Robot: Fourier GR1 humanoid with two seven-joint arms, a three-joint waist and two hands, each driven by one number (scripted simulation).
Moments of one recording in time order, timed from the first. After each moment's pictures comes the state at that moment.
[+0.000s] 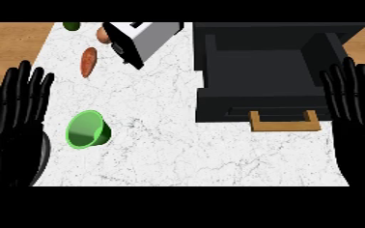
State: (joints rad) left arm 0.04 0.11 0.00 -2.10 0.01 0.04 0.02; right arm 0.01 -0.10 0.01 -2.10 -0.04 -0.02 0.04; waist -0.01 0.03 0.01
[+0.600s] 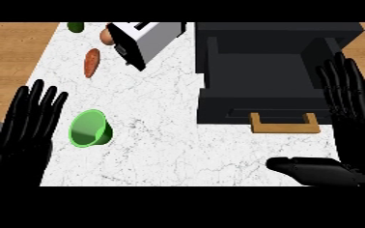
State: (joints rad) left arm 0.15 0.10 0.02 -2.10 0.28 -0.11 0.02; right arm -0.03 -0.15 0.00 -2.06 0.02 0.02 0.04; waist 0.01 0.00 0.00
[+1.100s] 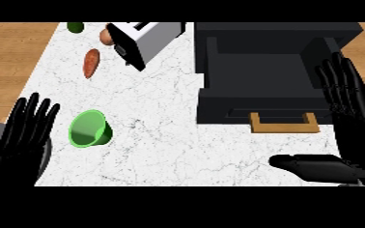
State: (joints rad) left arm 0.21 0.12 0.14 -1.93 0.35 -0.22 -0.05; right arm -0.03 -0.15 -0.03 -2.02 0.01 0.06 0.02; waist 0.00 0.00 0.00
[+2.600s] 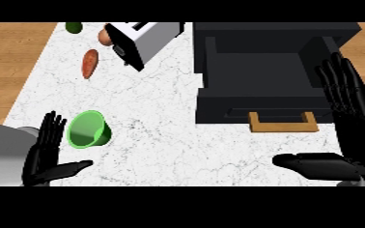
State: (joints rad) left arm -0.11 0.24 0.34 -0.77 0.10 -0.26 -0.73; right arm -0.04 -0.14 -0.08 -1.99 0.01 0.13 -0.01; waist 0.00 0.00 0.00
